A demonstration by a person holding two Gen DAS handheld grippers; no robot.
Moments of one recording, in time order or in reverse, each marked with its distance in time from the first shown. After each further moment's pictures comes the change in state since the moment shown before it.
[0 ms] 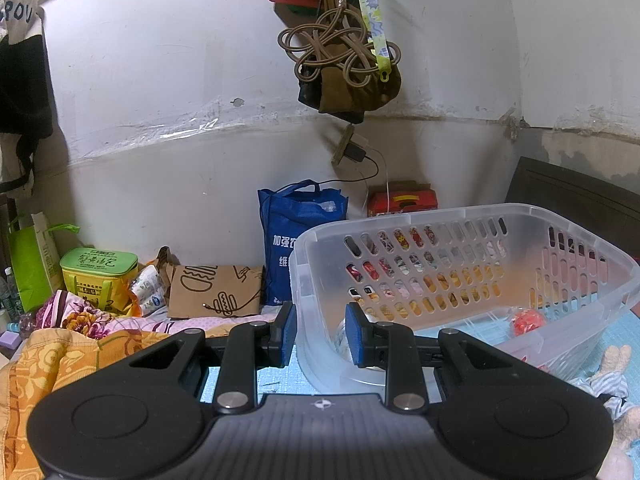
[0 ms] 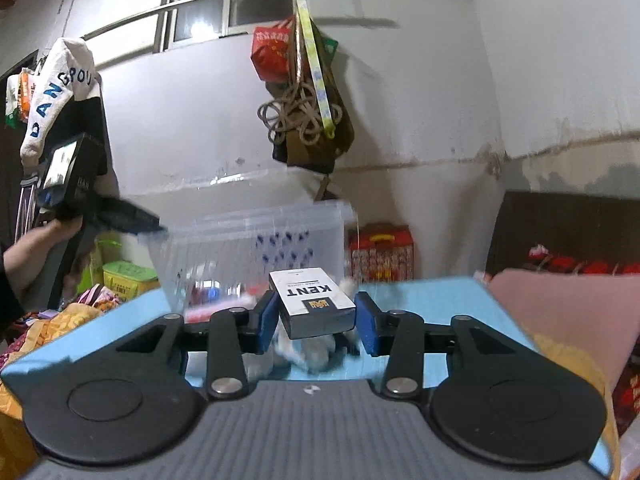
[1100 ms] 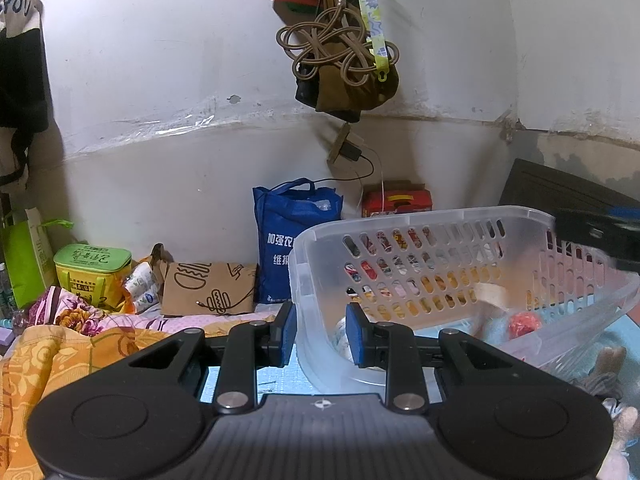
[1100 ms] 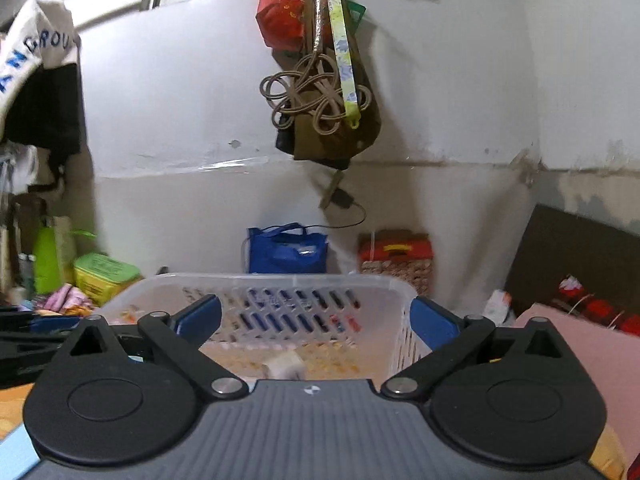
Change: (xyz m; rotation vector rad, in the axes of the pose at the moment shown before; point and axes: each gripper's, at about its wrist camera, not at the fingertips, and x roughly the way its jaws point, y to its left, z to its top) left arm 0.003 0.007 0.000 -0.013 0.003 -0.025; right arm 0.168 0.041 0.093 -0.050 0.116 -0.018
